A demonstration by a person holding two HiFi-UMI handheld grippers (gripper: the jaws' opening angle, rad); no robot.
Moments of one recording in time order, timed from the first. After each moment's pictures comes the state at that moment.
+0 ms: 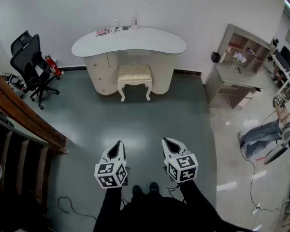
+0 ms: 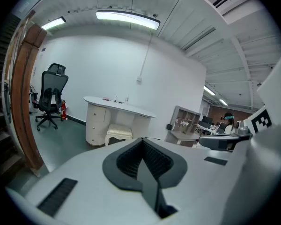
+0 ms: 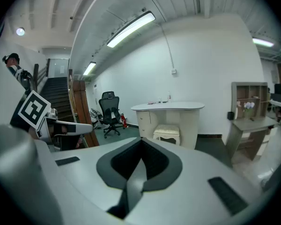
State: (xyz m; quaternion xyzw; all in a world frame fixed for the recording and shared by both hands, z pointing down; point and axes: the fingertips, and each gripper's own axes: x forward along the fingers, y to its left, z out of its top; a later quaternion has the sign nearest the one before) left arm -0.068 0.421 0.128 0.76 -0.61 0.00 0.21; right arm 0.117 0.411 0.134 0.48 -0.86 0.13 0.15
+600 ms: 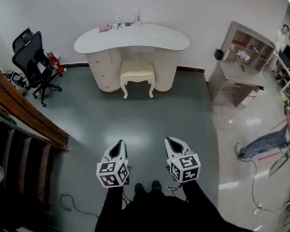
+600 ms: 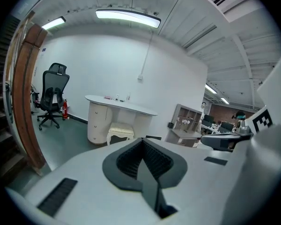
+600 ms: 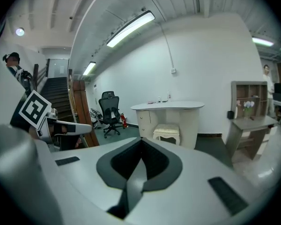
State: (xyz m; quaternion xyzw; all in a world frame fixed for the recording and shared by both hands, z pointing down) left arm -0.073 0.417 0.139 0.76 -0.61 0.01 0.21; right arm 0.117 0.409 0.145 0.48 -0.85 0.13 0.14
